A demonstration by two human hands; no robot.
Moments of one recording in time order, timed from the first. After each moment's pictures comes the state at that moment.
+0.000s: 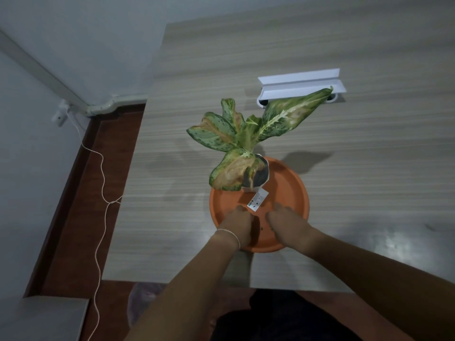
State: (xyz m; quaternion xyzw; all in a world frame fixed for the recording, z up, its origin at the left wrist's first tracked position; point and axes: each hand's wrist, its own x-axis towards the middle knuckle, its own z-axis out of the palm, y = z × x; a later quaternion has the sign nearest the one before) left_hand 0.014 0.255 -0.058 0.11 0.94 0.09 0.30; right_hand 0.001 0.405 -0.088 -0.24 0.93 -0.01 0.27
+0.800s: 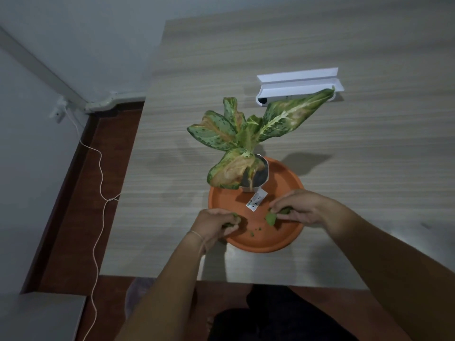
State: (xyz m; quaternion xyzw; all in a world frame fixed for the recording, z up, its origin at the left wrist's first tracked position) left_hand 0.028 0.204 -0.069 -0.37 0.58 0.68 0.26; right_hand -0.037 0.439 -0.071 0.25 0.58 -0.62 0.45
